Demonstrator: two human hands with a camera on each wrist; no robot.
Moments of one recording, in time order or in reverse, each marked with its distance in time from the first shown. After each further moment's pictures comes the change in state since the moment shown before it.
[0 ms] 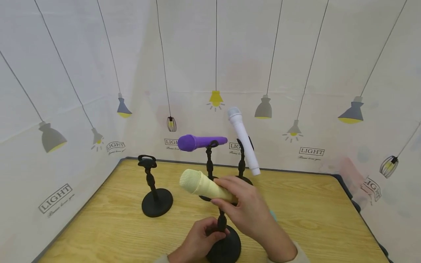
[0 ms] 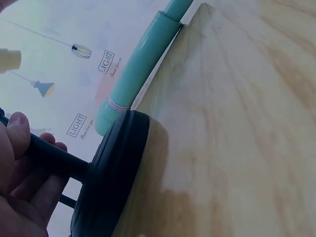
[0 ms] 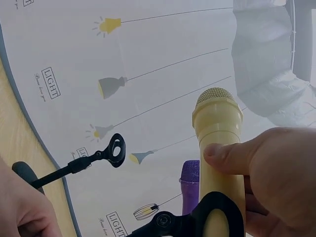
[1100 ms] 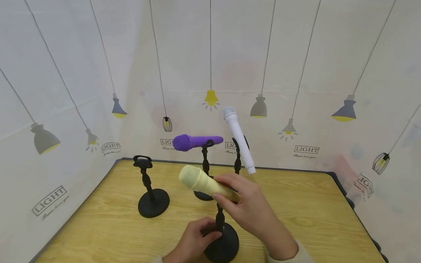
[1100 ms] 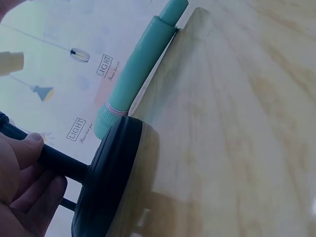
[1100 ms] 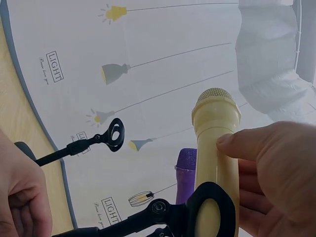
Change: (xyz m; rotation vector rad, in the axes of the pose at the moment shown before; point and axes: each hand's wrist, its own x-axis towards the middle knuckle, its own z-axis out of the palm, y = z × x) left_hand -0.002 -0.002 -0.003 0.100 0.019 0.011; right_hand -0.003 0.008 -0.010 0.010 0.061 -0.021
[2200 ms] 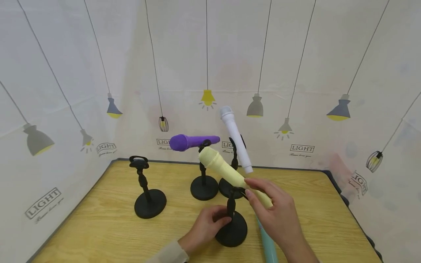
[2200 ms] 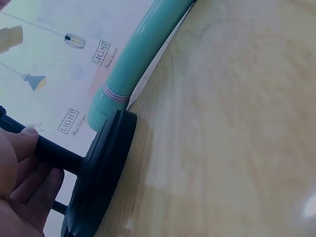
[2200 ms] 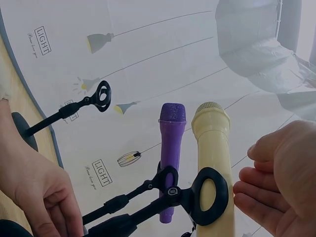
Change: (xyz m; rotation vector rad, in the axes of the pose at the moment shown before) left_hand 0.054 -0.005 0.023 0.046 -0.022 0.022; right_hand -0.041 0.015 -0.026 0.023 0.231 0.211
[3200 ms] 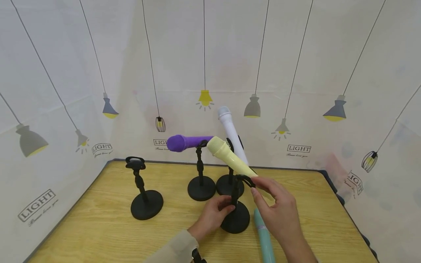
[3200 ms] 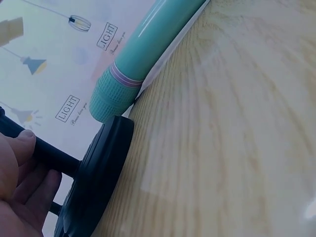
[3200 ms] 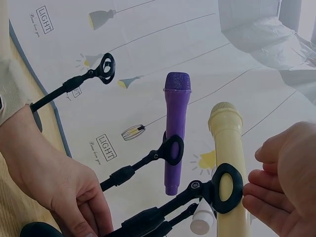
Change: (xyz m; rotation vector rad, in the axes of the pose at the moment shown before) left_hand 0.036 -0.001 0.015 0.011 0.074 0.014; right_hand -0.001 0.020 -0.002 -0.060 0.067 0.089
